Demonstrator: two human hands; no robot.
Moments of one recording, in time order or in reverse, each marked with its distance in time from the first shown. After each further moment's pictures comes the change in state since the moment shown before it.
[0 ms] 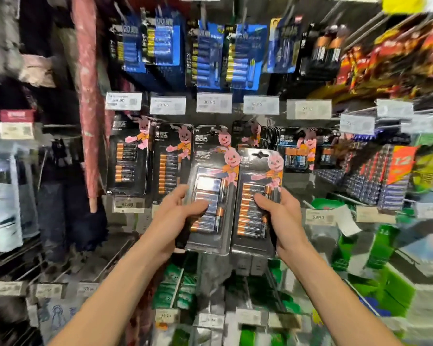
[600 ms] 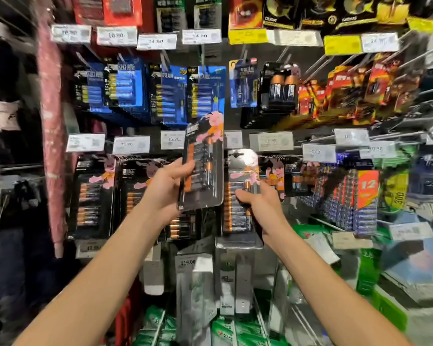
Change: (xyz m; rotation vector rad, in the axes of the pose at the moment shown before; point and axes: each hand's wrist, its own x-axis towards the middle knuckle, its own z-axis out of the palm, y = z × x) left_hand 0.091 0.083 0.061 -0.353 -0.107 -0.005; right_hand 0.074 -0.057 -0.020 -0.047 -0.055 -0.076
